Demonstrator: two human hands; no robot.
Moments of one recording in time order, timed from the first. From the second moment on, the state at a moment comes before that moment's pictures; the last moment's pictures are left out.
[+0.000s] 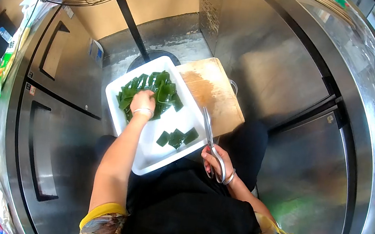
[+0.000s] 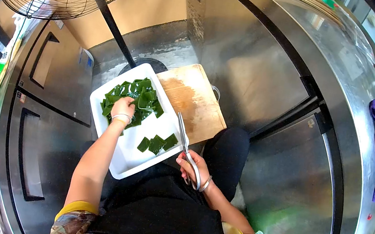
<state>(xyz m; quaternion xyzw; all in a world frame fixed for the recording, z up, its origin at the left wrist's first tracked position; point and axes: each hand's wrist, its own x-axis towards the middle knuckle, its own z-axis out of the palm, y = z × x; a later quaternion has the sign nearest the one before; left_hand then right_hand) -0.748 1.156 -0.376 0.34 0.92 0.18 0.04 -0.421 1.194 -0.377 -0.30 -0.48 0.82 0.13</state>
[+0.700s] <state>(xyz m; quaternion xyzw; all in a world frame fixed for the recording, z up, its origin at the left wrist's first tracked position) -0.682 1.078 -0.311 0.32 0.57 0.64 0.40 -0.434 1.172 -0.343 -0.23 -0.73 0.63 0.13</state>
